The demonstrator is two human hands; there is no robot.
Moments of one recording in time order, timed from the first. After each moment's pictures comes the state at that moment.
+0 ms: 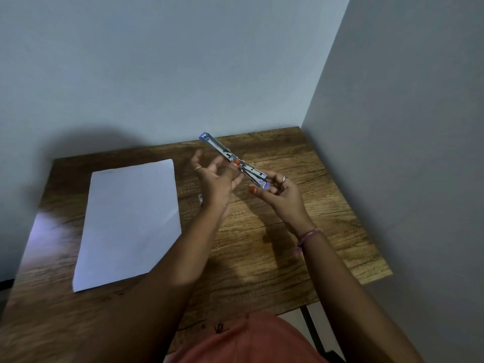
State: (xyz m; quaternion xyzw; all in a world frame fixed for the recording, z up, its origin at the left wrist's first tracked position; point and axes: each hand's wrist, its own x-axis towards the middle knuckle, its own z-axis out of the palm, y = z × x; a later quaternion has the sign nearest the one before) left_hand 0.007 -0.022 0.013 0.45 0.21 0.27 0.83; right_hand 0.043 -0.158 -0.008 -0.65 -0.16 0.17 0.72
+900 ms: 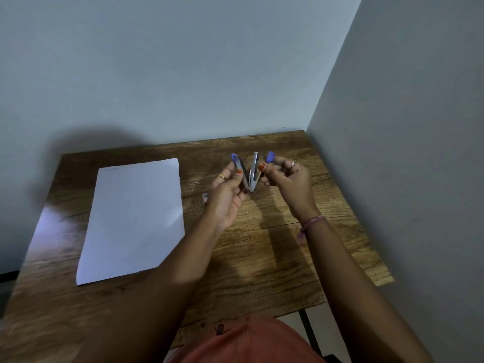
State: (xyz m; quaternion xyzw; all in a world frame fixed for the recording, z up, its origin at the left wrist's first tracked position) left_hand -0.009 -0.022 0.007 0.34 0.17 0.11 0.92; right_hand 0.059 -0.147 0.025 -0.64 -0.17 0.12 0.73
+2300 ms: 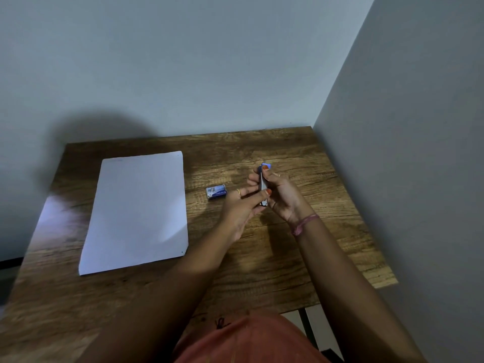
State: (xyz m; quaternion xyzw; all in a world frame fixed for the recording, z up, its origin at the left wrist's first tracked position) left_hand -0.019 -0.047 -0.019 0.46 0.25 0.04 0.85; right_hand 0.064 -0.132 -0.007 -0.52 0.00 0.38 0.77
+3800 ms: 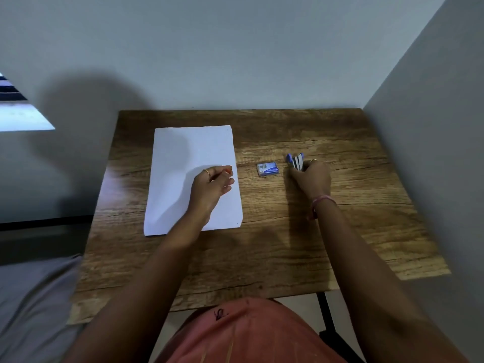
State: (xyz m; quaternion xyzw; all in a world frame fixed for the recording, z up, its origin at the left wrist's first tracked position) left_hand -0.120 0.094 -0.037 0.60 0.35 0.14 0.71; right_hand 0.046 -0.076 -0.049 -0.95 -0.04 0.07 0.30
